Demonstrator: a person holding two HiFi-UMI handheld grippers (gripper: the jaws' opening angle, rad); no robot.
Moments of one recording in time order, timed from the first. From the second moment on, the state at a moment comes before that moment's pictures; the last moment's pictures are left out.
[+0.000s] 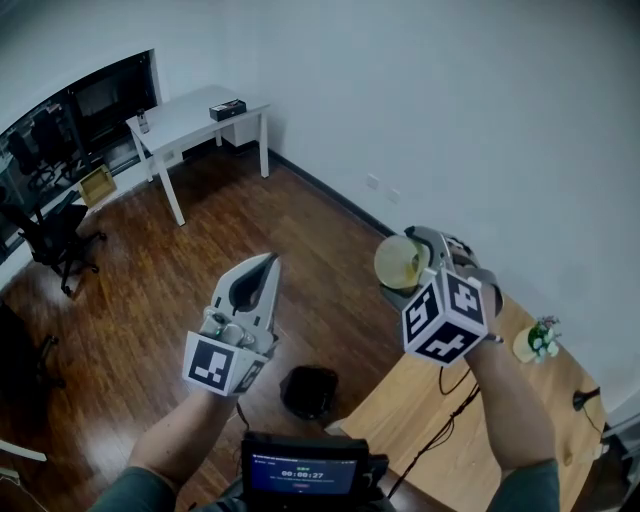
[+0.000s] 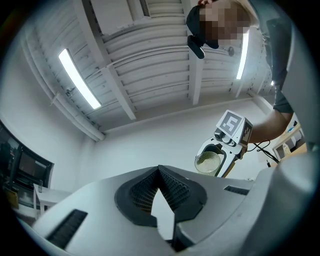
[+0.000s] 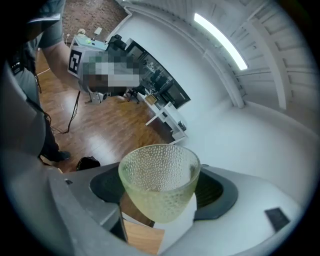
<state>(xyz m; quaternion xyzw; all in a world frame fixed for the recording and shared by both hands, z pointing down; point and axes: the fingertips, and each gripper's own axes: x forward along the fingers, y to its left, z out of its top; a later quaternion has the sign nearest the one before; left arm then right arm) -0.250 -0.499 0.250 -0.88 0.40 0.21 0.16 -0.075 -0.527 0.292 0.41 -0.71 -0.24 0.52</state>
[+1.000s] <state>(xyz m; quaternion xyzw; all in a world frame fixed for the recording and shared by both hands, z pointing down) -0.256 -0.490 0.263 -0.88 0.42 0.19 0.15 -0.076 -0.532 0.306 0.37 -0.65 -0.31 0.59</state>
